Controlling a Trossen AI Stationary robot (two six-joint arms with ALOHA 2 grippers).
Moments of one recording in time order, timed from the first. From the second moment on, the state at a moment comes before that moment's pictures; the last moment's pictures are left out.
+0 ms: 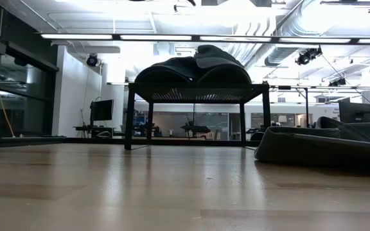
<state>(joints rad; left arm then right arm) 0.18 1.40 2.10 -1.16 0.47 0.36 -0.10 1.75 2.32 -1.11 0.08 -0.02</state>
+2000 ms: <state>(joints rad) 0.77 1.66 2.10 -0.57 1.57 -0.03 -0.01 1.75 2.32 -1.40 0.46 0.29</state>
